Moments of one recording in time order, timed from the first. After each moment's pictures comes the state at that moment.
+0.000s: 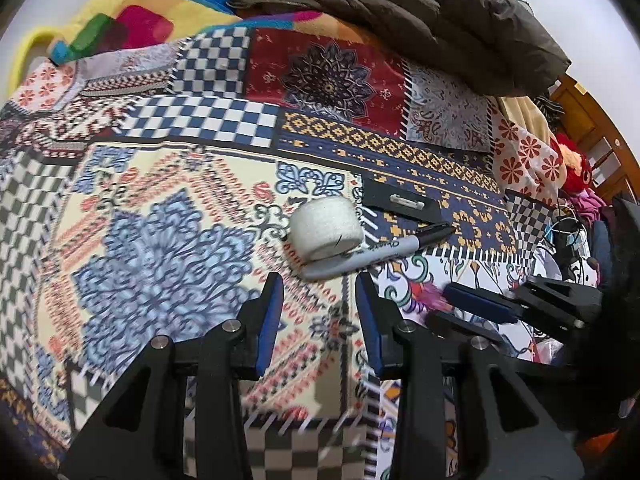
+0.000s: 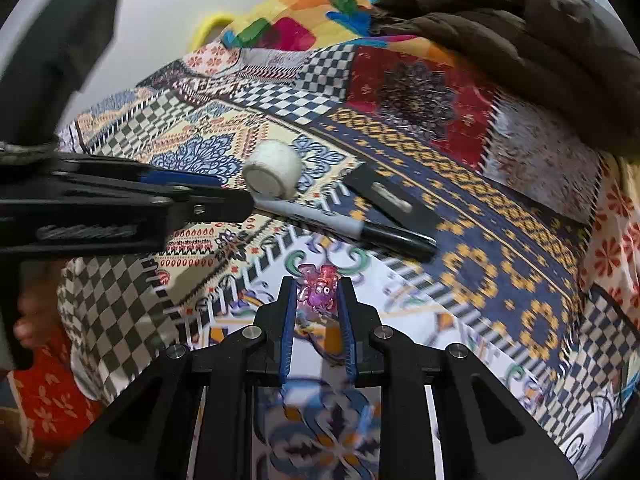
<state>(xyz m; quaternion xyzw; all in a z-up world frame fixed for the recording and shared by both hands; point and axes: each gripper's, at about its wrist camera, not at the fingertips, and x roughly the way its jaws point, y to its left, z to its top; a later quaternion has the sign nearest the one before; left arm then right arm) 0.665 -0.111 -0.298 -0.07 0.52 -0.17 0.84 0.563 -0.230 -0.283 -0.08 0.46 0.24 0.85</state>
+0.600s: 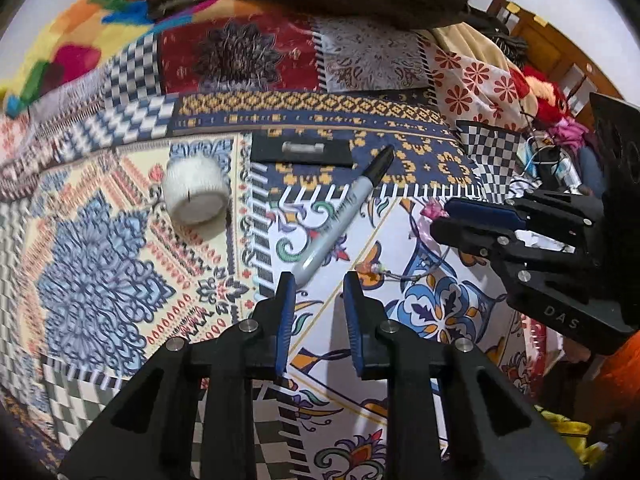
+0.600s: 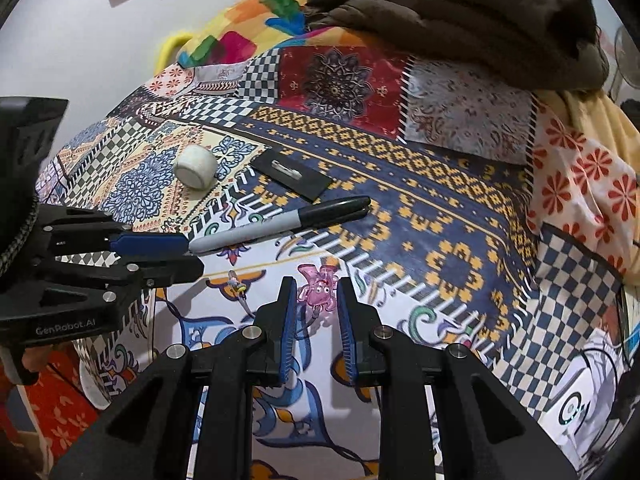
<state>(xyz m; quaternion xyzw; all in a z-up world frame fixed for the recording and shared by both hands) 0.626 -0.178 -0.293 0.04 0.52 -0.22 0.82 0.558 -0.300 -0.277 -0.03 0.48 0.20 0.86</state>
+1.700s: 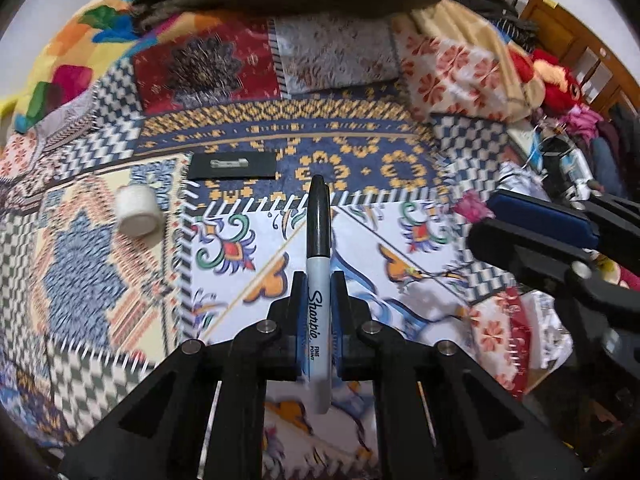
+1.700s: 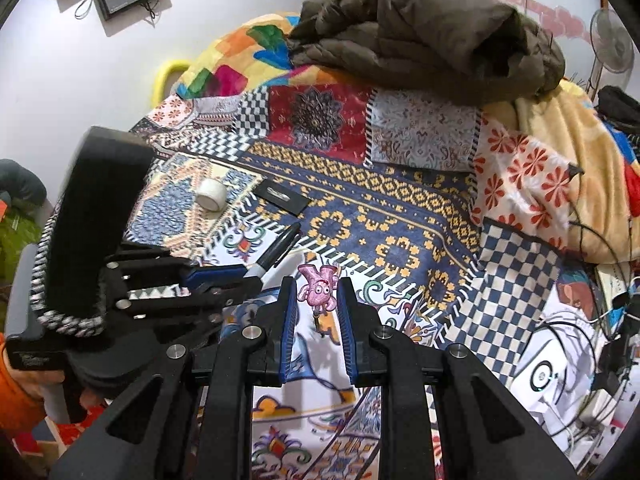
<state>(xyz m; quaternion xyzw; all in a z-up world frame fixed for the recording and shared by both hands) 0.609 -0.241 -0.266 0.05 0.54 -0.19 0.82 0.519 -0.335 -0.213 0.00 0.46 0.18 0.87</state>
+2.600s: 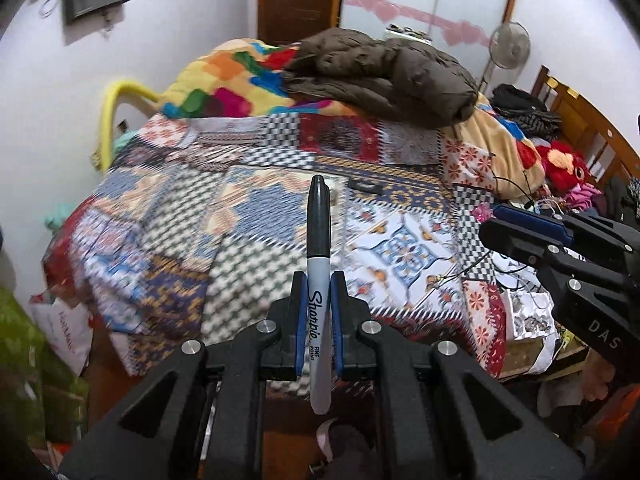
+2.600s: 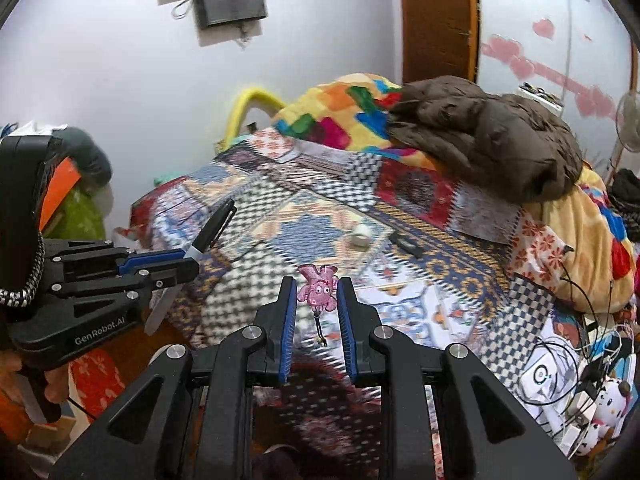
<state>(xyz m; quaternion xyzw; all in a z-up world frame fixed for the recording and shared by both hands) 0.413 -0.074 -0.108 -0.01 0.44 -0.06 0.90 0.383 -0.223 -0.096 -0.05 0.38 0.25 0.89</state>
